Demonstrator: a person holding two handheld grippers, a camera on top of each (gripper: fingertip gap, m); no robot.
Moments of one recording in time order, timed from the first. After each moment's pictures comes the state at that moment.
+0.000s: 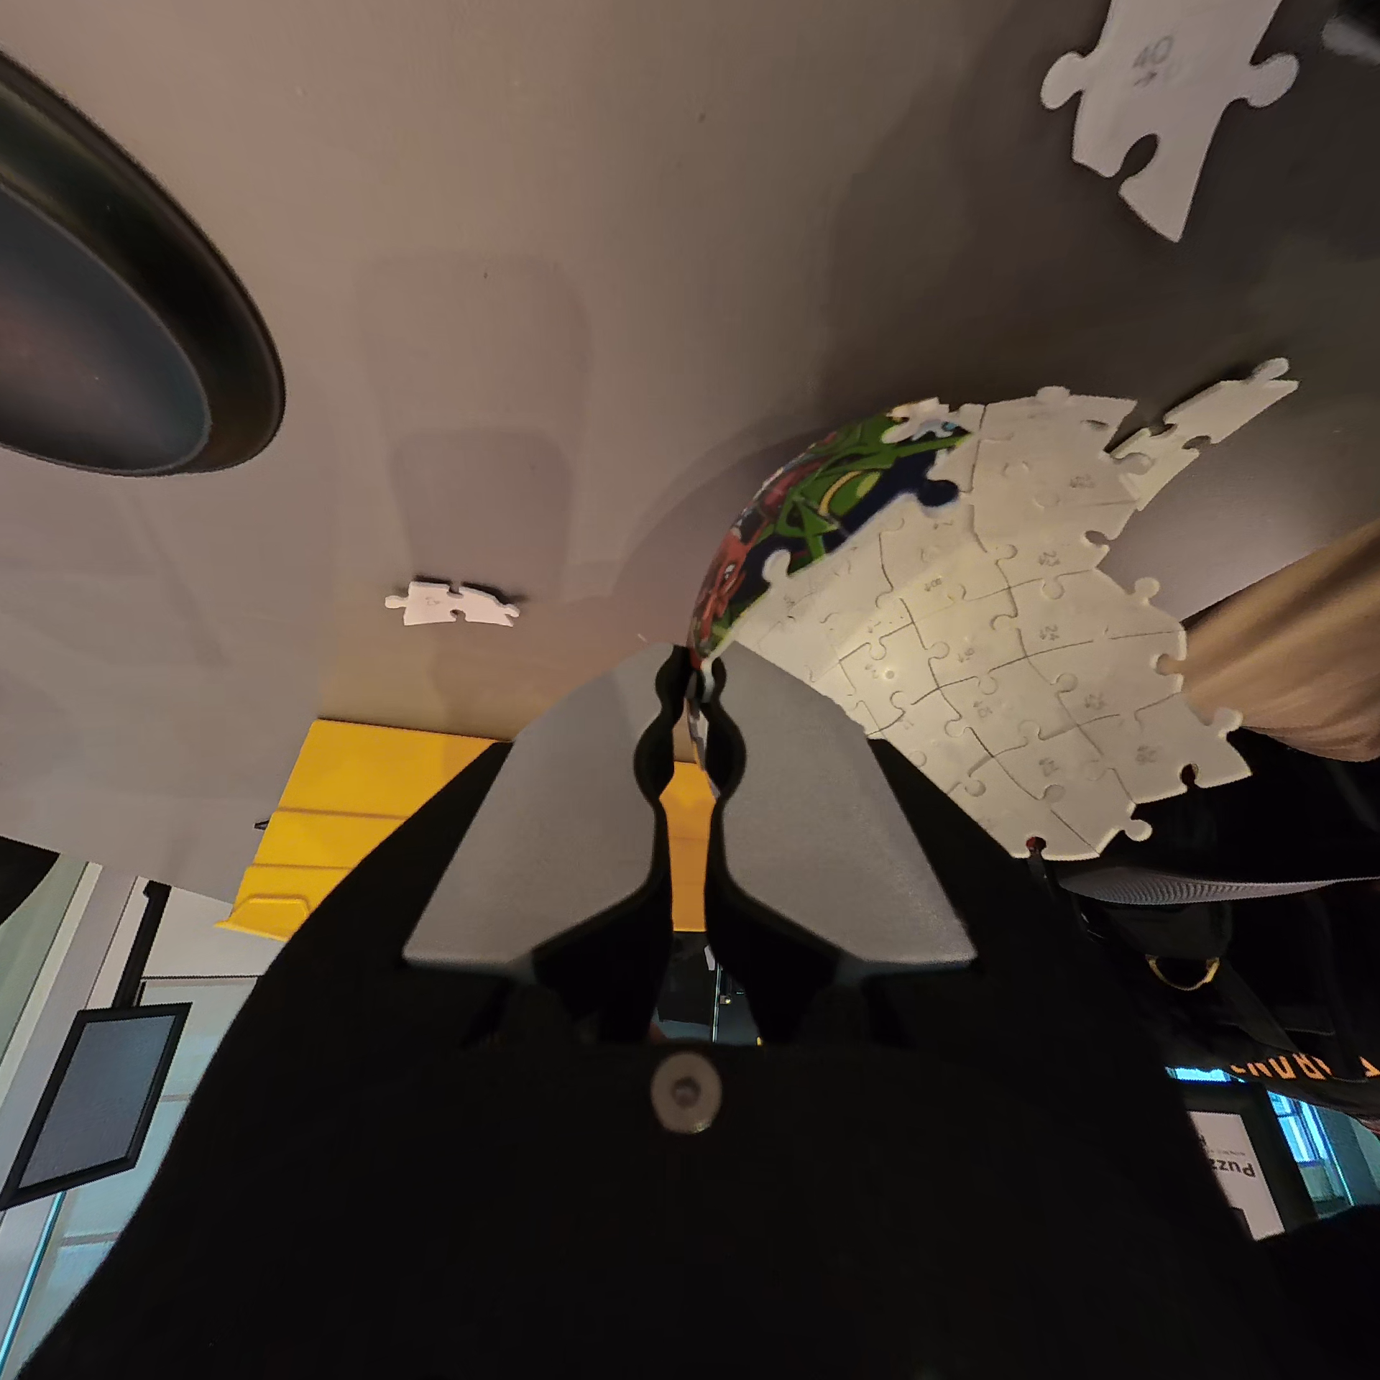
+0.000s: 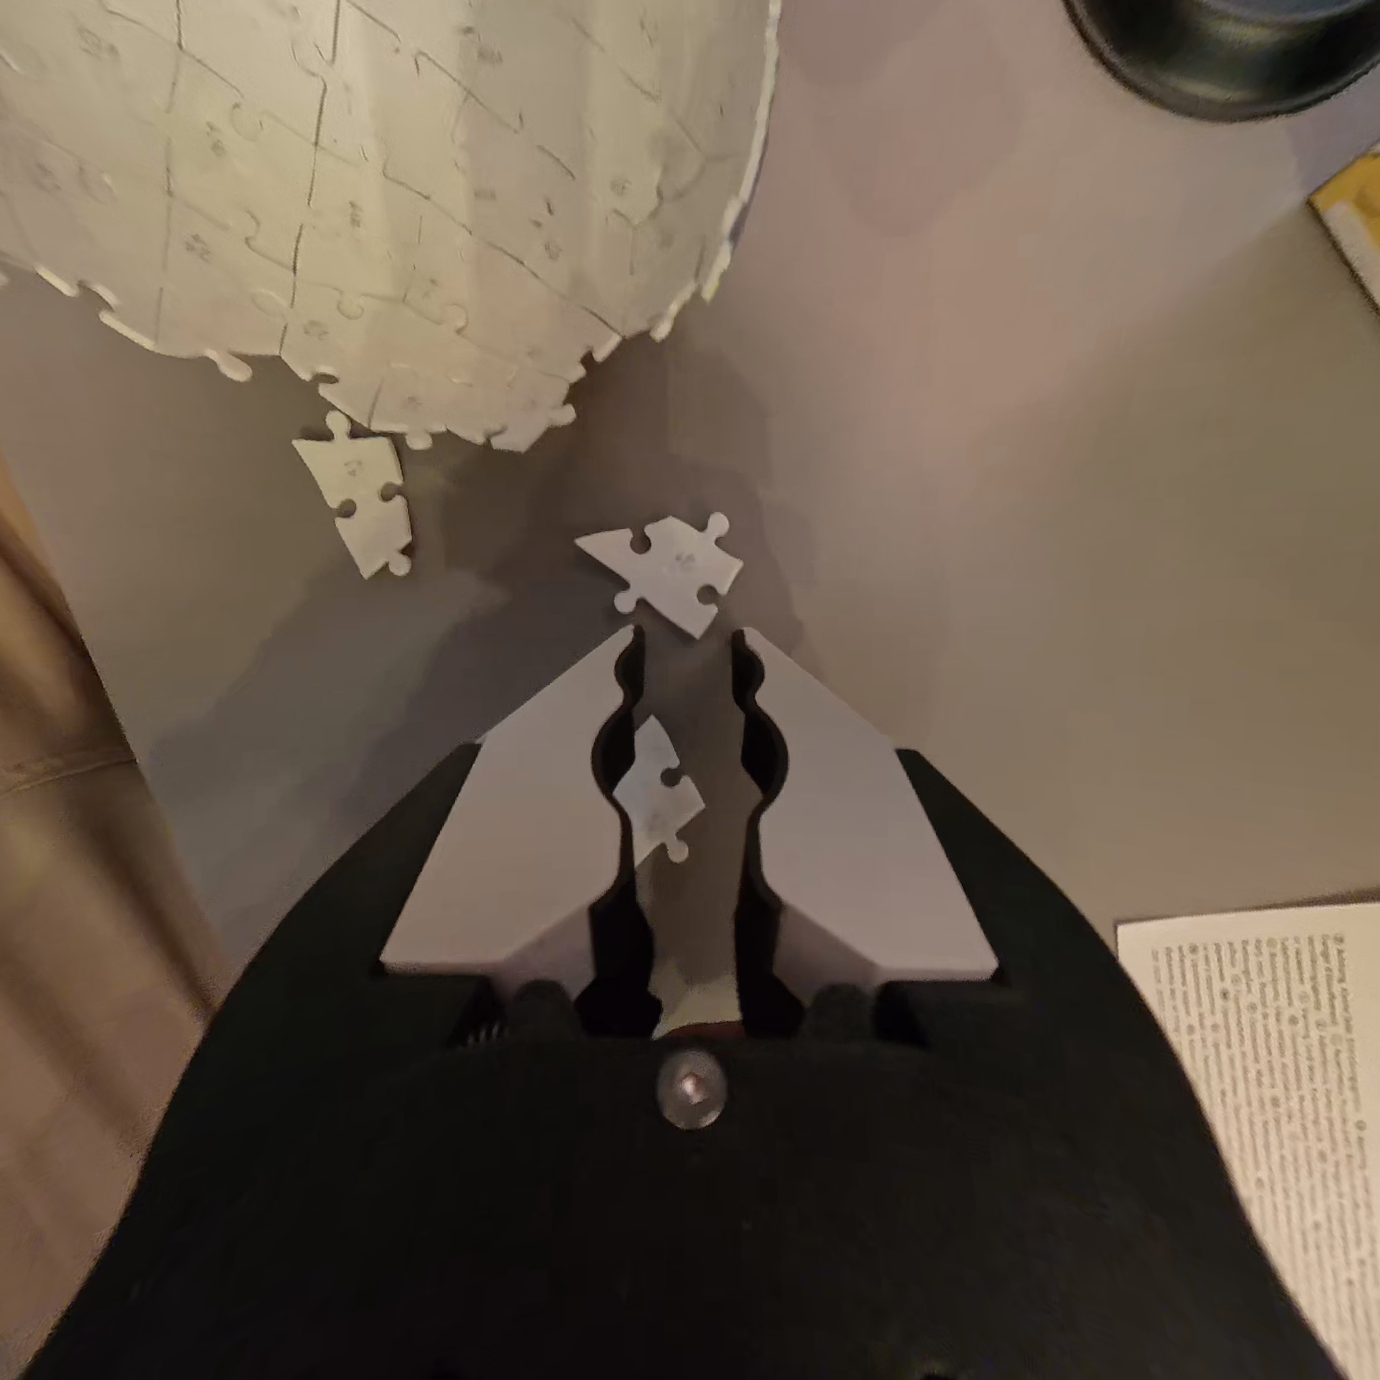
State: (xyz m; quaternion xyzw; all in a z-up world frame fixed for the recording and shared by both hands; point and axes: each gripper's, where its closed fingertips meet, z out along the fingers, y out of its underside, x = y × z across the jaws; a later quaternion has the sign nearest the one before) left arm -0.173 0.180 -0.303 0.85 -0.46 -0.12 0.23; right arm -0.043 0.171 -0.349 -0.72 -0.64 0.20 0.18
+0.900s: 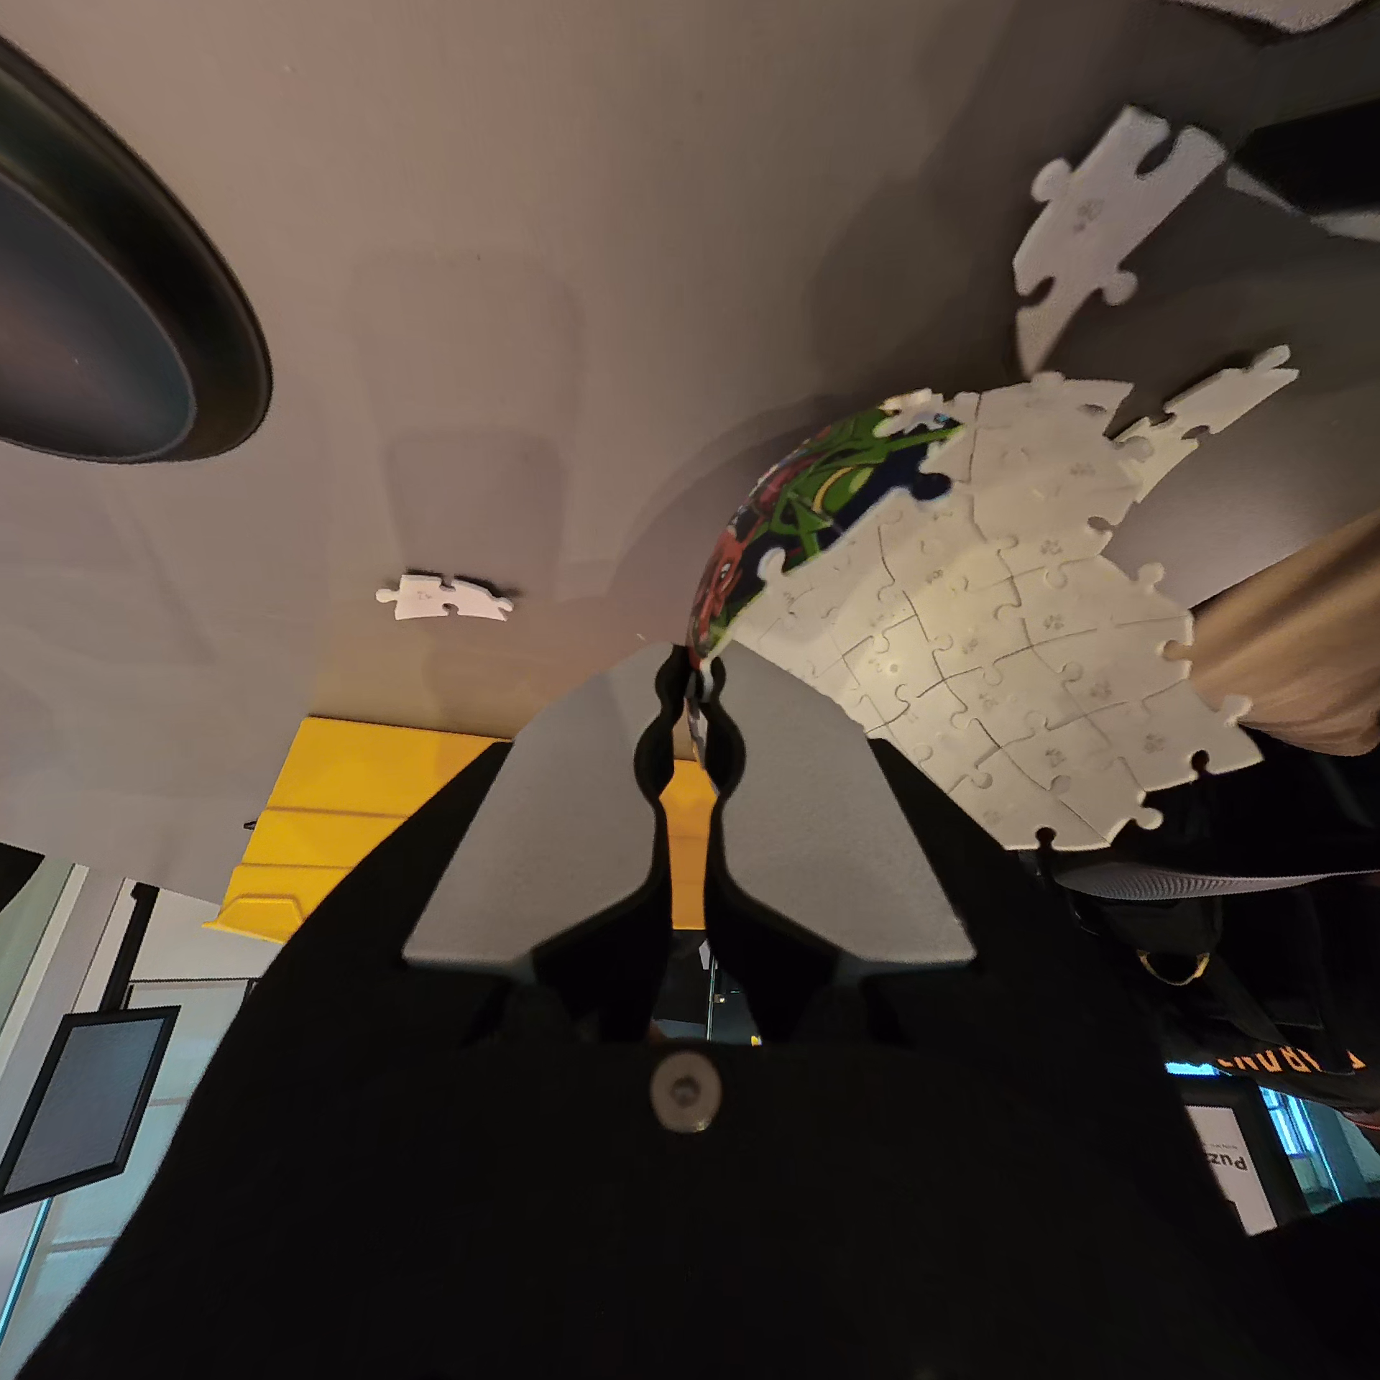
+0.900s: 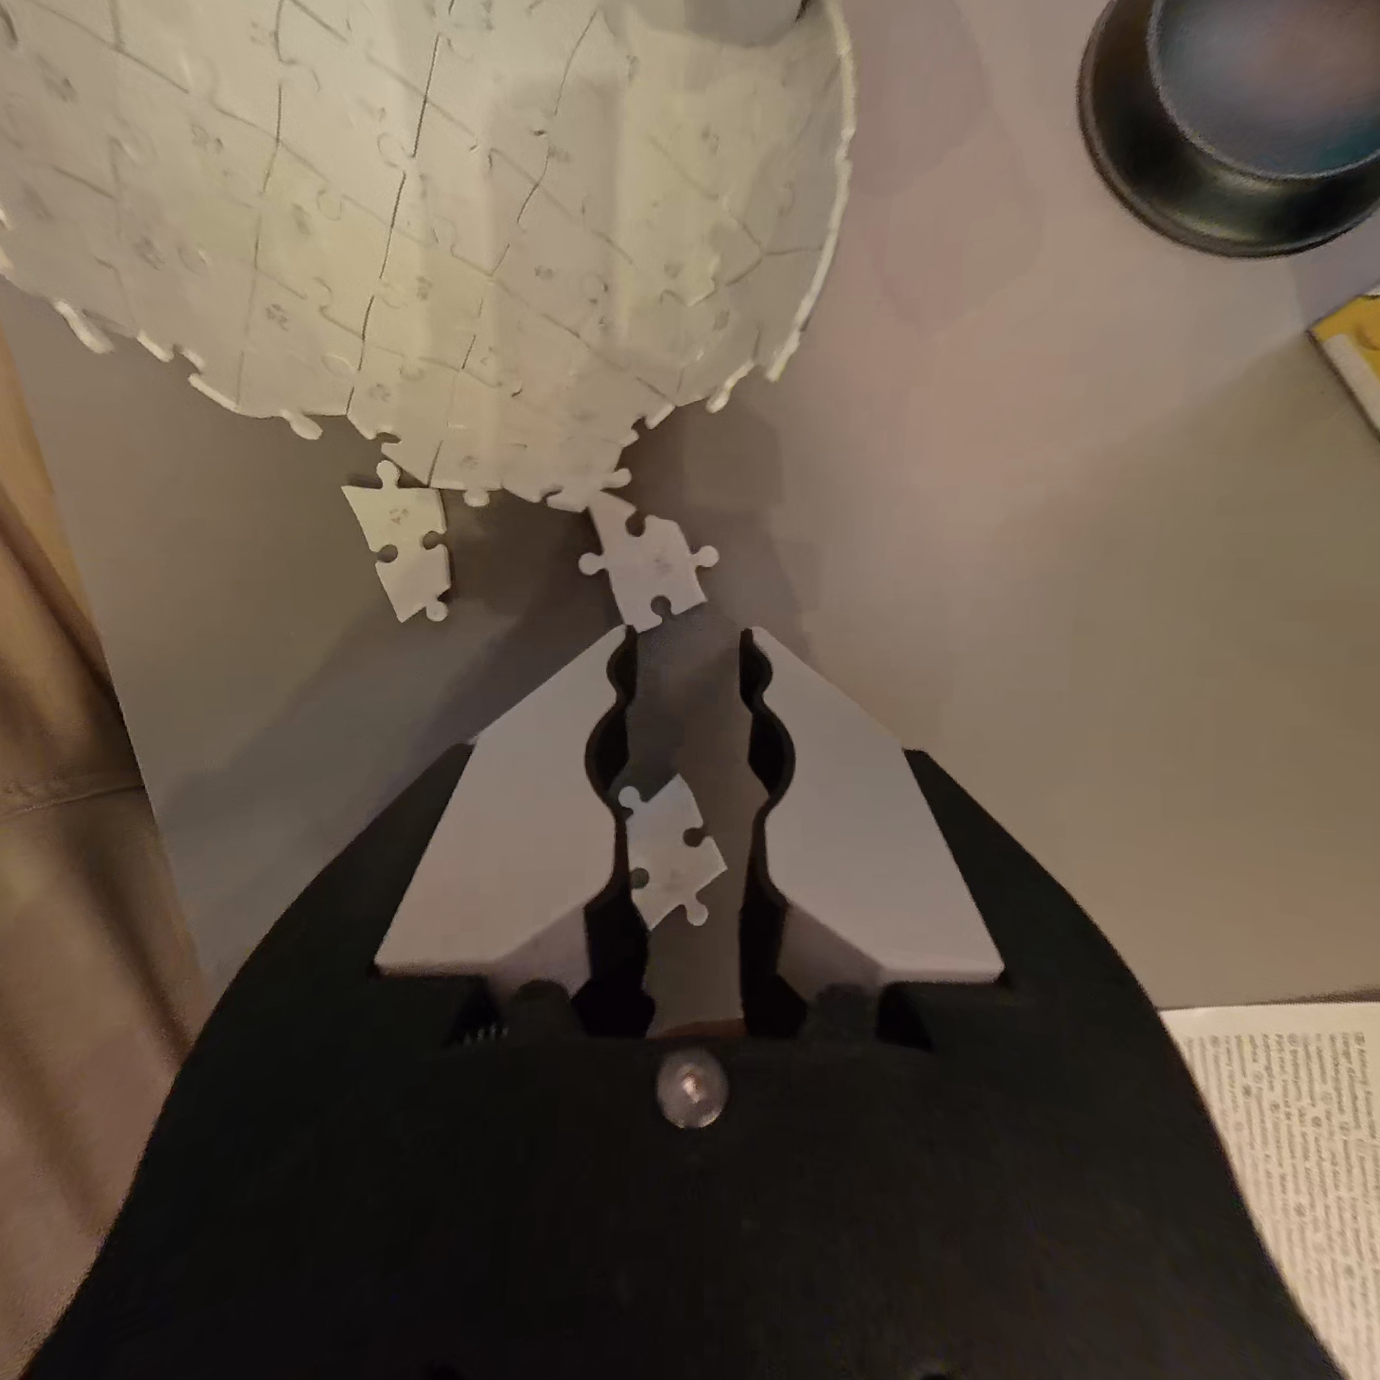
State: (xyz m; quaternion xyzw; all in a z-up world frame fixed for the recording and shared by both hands) left arm -0.175 0.178 -0.302 0.85 -0.46 -0.12 0.24; right arm -0.060 0.163 -0.347 -0.69 -0.65 0.22 0.21
